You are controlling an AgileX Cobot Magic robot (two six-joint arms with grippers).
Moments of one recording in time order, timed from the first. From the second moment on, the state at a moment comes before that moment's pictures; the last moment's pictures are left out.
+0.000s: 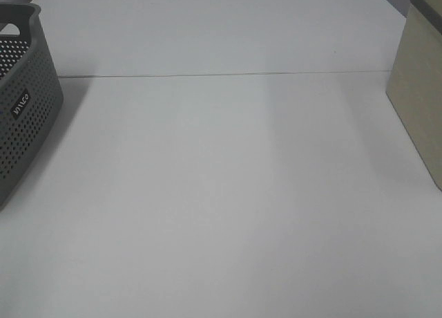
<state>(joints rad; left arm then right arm) 0.10 -0.01 -0.52 0.02 1.09 -0.06 -0.05 0.00 -0.46 0.09 1.11 -0.17</state>
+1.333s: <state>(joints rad) 0.07 0.07 -0.53 0.00 1.09 -0.04 -0.05 0.00 -0.46 0.09 1.11 -0.17</state>
